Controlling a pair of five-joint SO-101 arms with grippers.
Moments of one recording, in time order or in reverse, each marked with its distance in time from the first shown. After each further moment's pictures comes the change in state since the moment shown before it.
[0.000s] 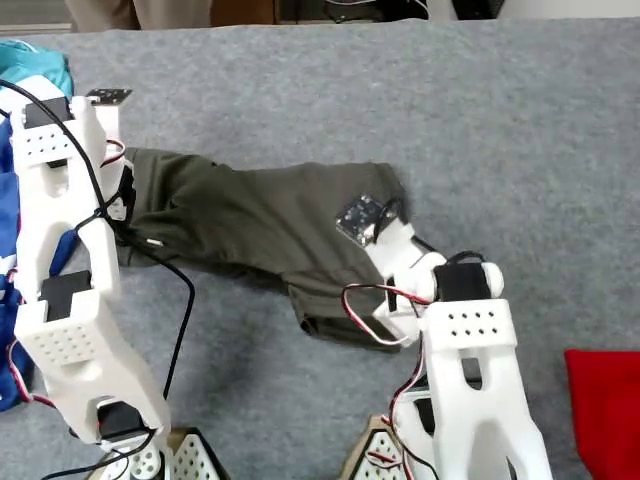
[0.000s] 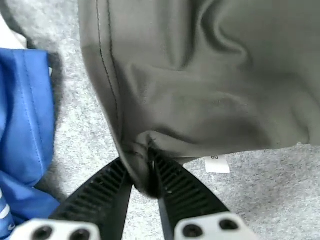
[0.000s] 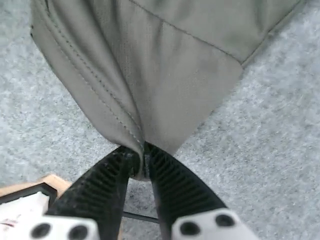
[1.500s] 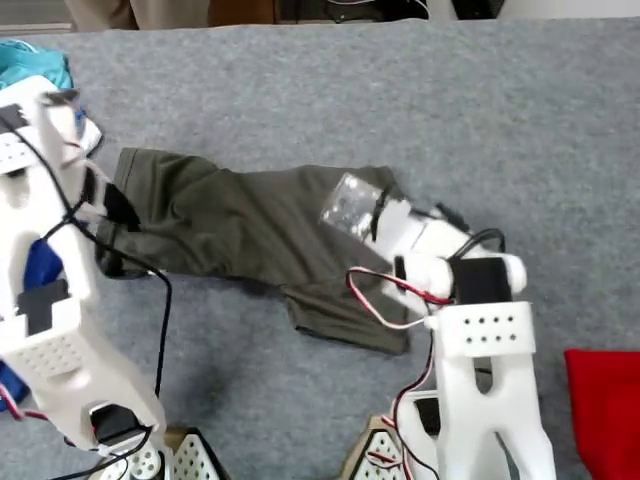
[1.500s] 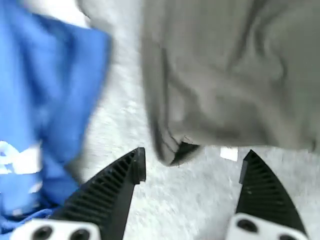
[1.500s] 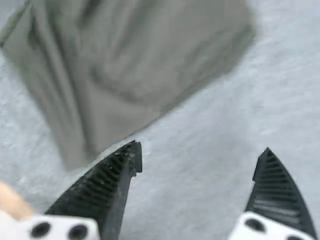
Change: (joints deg) left arm -7.8 -3.7 -3.6 0.1 0.0; right arm 0.1 -1.0 -16.8 0.3 13.3
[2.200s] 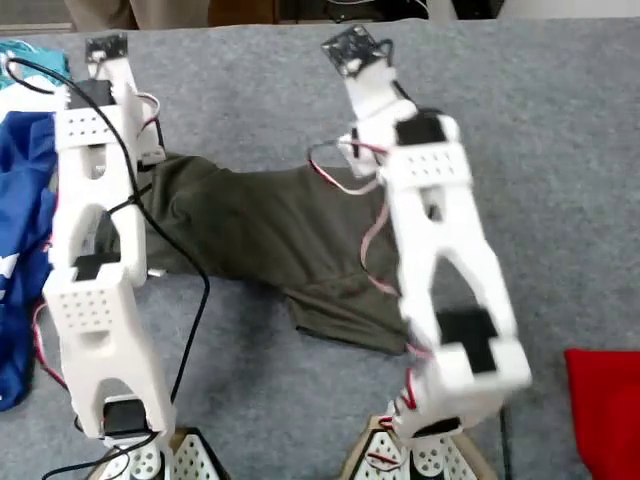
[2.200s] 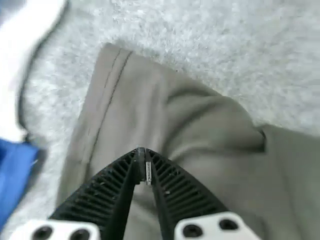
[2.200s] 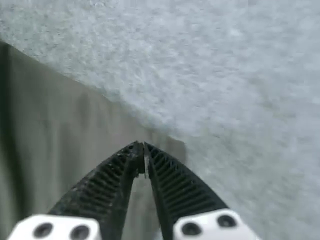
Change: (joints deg) left arm 15.4 19.4 -13.8 -16.7 24.2; right arm -5.6 59.5 -46.4 -15.9 -30.9
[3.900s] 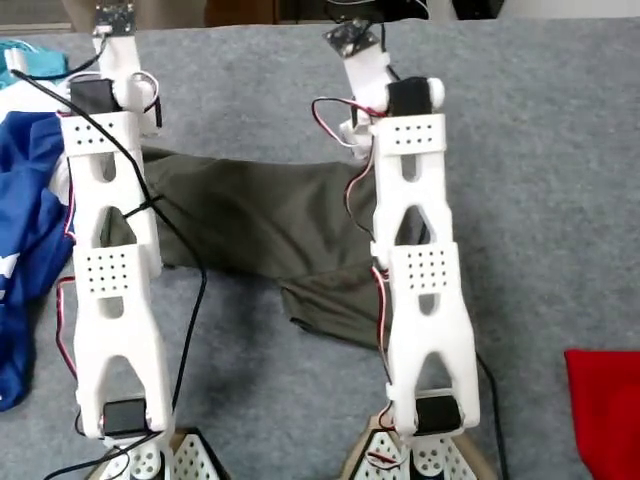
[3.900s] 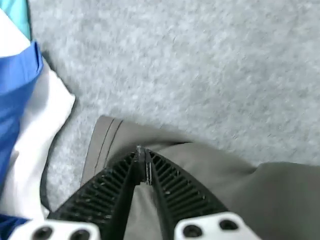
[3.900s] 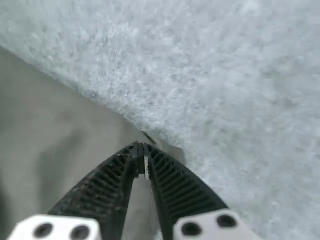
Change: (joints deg) left arm -1.5 25.0 -50.4 11.0 -9.6; right arm 3.4 51.1 -85.0 38.9 1.3
